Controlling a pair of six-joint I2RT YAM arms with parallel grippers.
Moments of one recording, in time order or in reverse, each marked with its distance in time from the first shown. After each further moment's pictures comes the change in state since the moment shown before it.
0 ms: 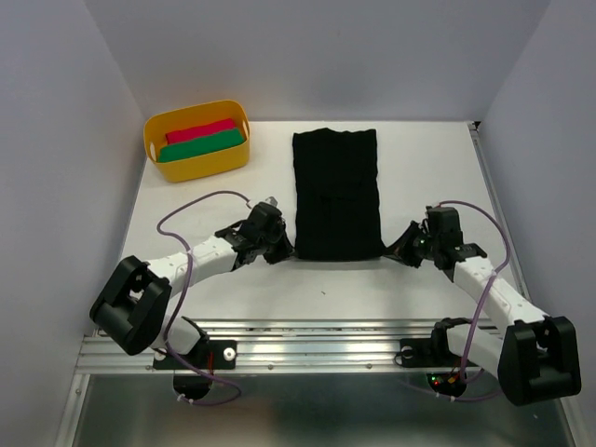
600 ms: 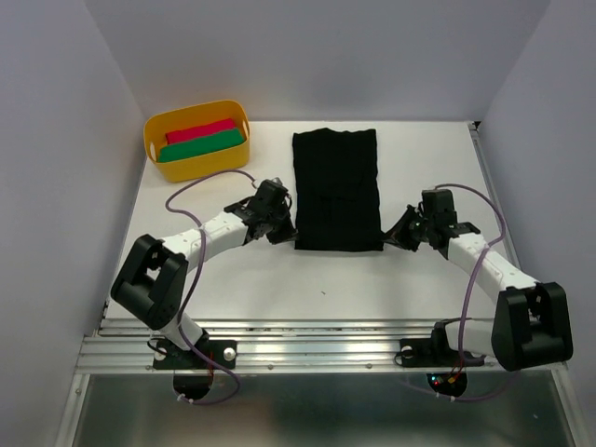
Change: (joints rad) left arm 0.051 0.148 0.246 -0.142 -0.024 0.095; right arm 0.000 0.164 0.159 -0.008 0.045 -0.027
